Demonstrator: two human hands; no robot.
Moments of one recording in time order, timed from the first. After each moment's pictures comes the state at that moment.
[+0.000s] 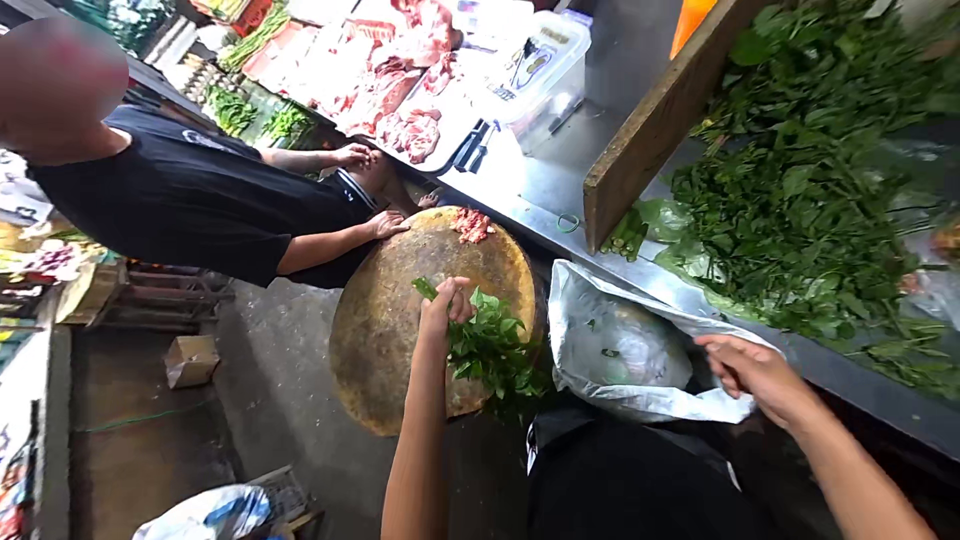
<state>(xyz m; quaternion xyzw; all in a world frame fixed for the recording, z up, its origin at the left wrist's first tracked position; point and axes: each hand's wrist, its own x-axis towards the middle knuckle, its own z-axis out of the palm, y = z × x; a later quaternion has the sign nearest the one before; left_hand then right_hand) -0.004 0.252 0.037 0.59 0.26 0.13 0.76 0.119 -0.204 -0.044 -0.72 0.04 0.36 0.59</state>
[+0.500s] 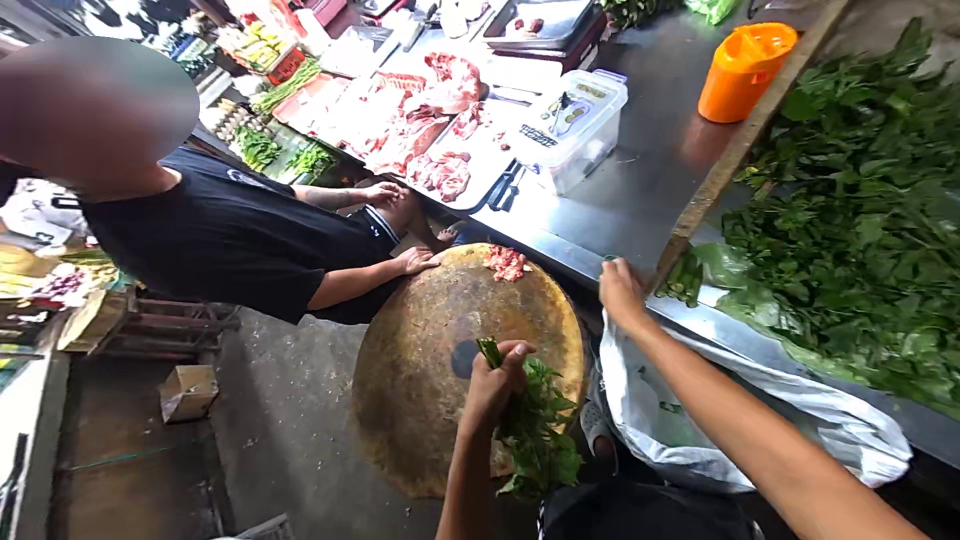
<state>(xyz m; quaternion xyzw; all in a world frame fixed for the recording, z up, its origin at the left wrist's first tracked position) -0.030 0.260 0.063 0.65 0.26 0.05 0.71 0.216 0.116 -0.084 -0.93 -0.17 0.11 0.30</state>
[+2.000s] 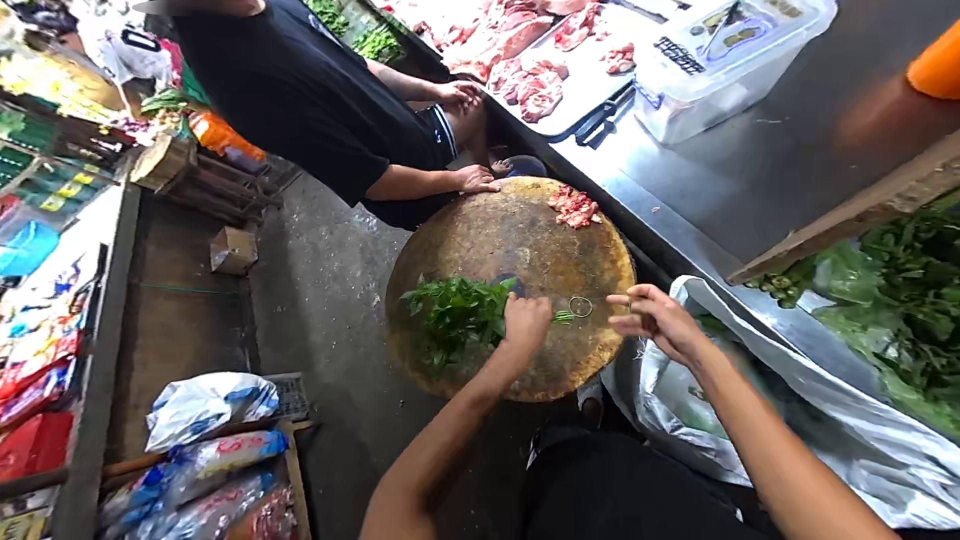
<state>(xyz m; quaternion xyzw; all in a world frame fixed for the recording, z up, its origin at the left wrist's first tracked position) -0.048 0.282 0.010 0.93 0.26 -0.26 0.05 0.109 0.099 -0.060 -0.57 -0.07 0.53 0.63</state>
